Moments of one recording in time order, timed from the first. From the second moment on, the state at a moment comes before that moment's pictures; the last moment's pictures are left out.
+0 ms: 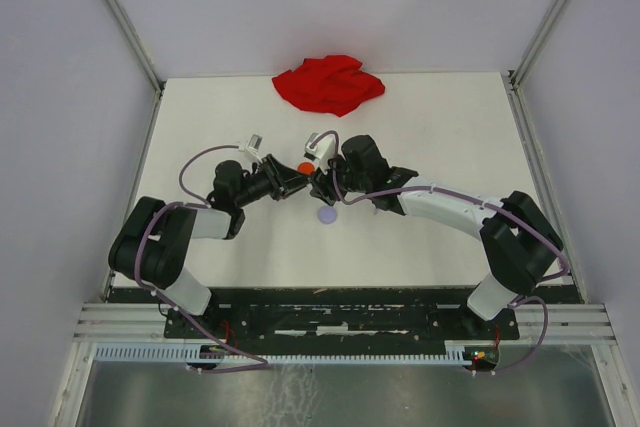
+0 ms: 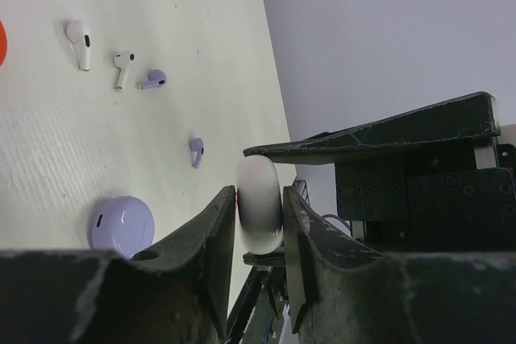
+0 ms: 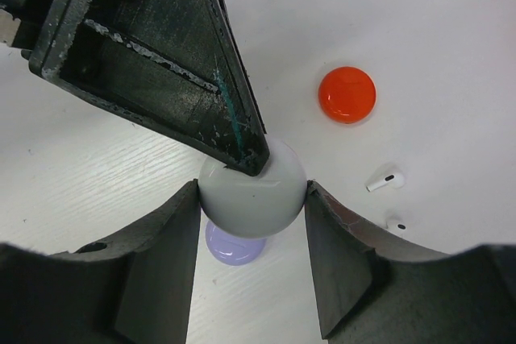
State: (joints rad) left arm -0.29 1.59 0.48 0.98 0.69 -1.12; right arm 0.78 1.63 1.07 0.03 -0.24 -0.19
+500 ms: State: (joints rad) left arm -0.29 1.60 0.48 1.00 0.69 -1.12; right arm 0.78 1.63 1.07 0.03 -0.24 -0.17
